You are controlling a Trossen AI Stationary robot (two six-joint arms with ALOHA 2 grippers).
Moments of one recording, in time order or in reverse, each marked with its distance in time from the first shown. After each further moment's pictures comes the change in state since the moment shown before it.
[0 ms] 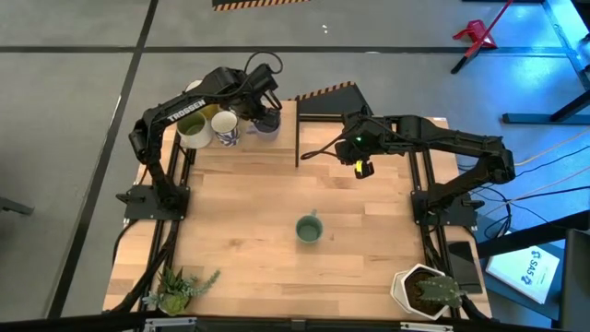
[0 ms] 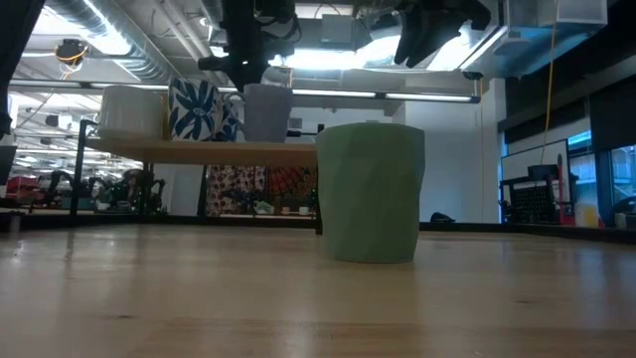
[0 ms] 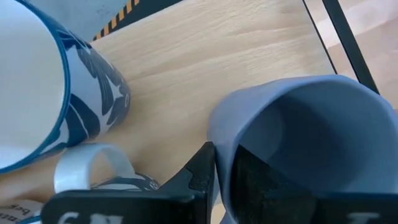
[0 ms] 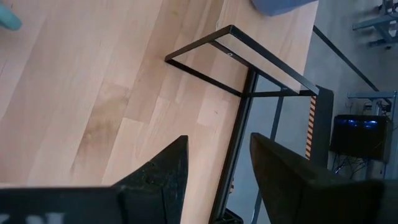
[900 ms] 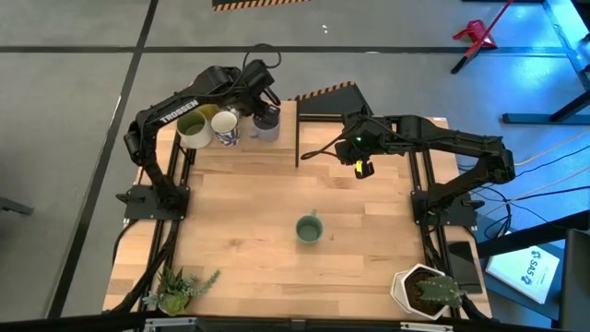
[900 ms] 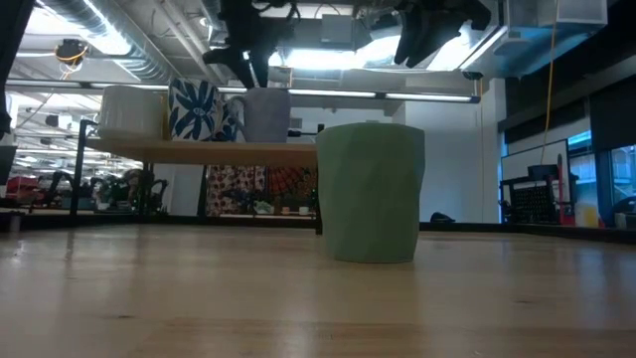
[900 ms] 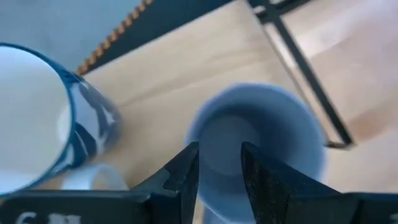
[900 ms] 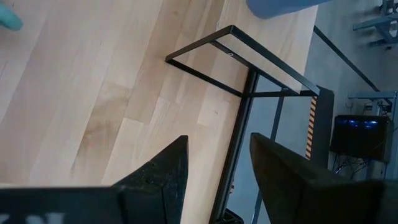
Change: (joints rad) left arm -0.003 -0.046 0.000 0.072 0.012 0.077; right arm 0.000 0.000 0.000 -0.001 -0.002 0.000
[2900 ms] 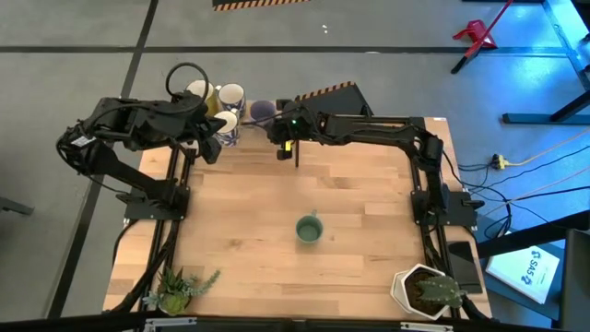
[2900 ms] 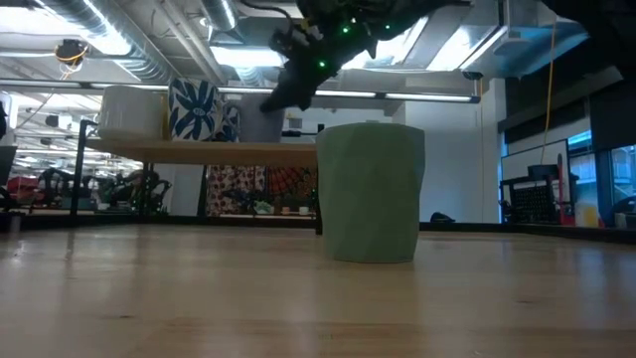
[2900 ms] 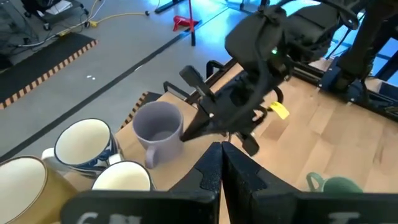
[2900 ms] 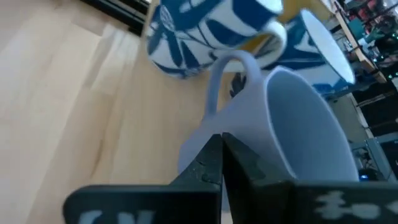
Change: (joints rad) left arm -0.623 -0.484 0.000 -0.054 -0.443 0.044; right arm -0.140 0.594 0.220 0.840 -0.192 -0.001
